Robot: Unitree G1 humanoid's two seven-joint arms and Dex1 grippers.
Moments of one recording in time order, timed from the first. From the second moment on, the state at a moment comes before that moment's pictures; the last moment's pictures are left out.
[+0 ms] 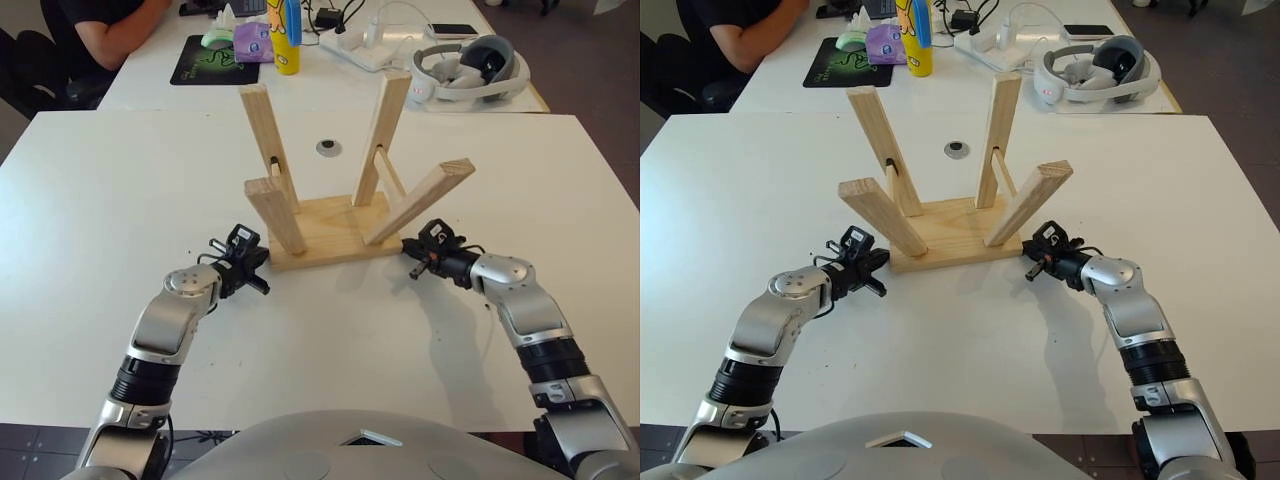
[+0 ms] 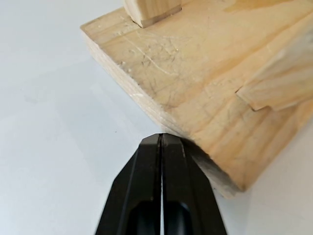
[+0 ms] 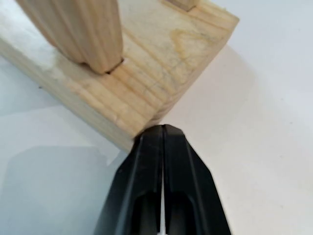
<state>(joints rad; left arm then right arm) -0.05 0.39 -0.17 -0.24 -0.15 0.77 -0.43 -0.09 -0.58 0.16 0.03 0.14 0.37 0.69</state>
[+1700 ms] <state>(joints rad) -0.02 0.47 -0.10 -0.58 -0.21 1.08 -0.40 0.01 -0.59 0.13 -0.52 0.15 0.87 0.57</state>
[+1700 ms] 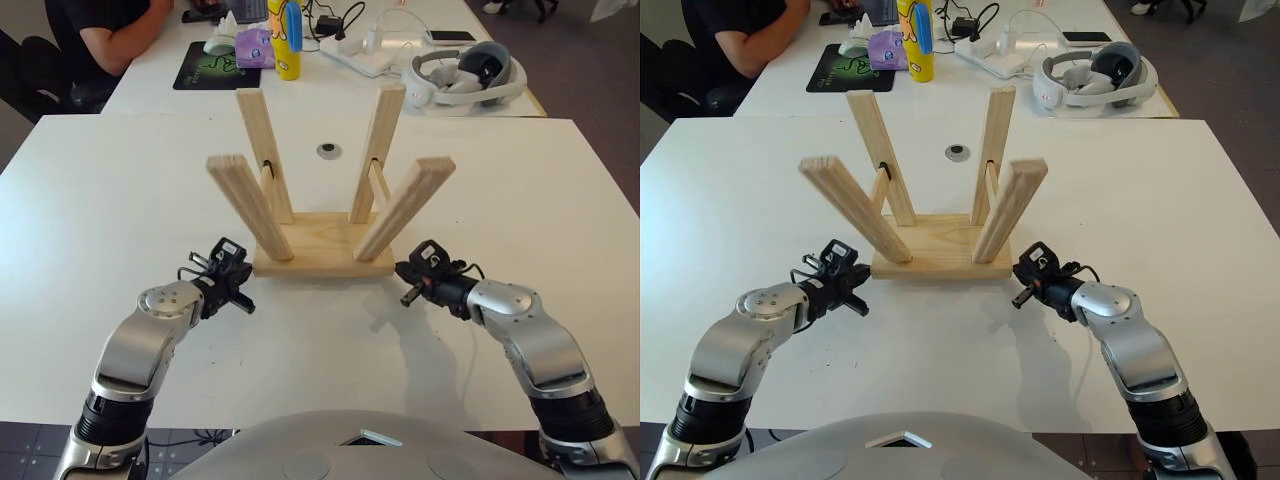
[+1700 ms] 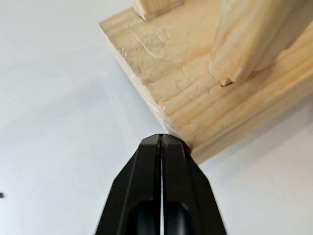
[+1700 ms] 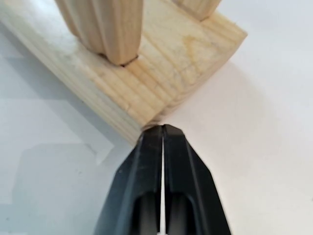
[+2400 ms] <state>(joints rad) -0.24 0.55 0.06 -0.73 -0.38 1.38 -0.47 -0.09 -0.67 -0.03 -0.72 0.30 1.06 0.62</state>
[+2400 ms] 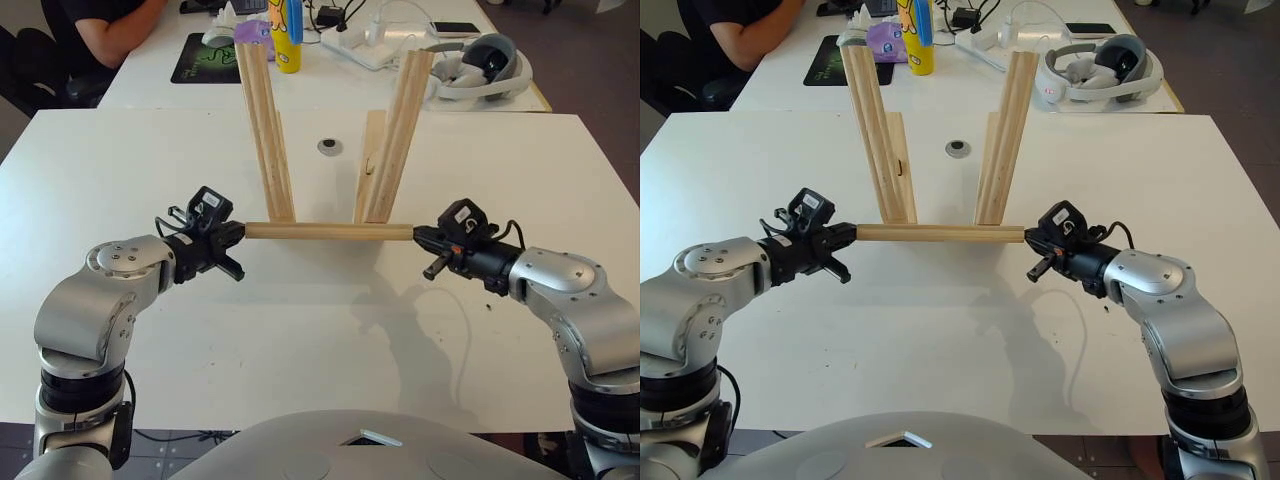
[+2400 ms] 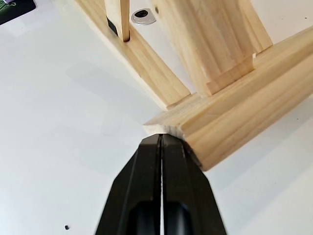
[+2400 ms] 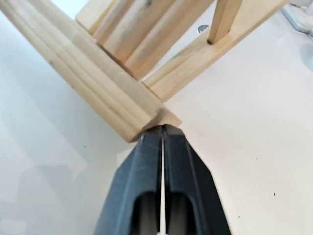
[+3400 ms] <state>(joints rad) 0.10 0.32 -0.16 -0.24 0.05 0.42 -0.12 0.12 -0.24 0.06 -0.17 0.04 0.34 0.19</state>
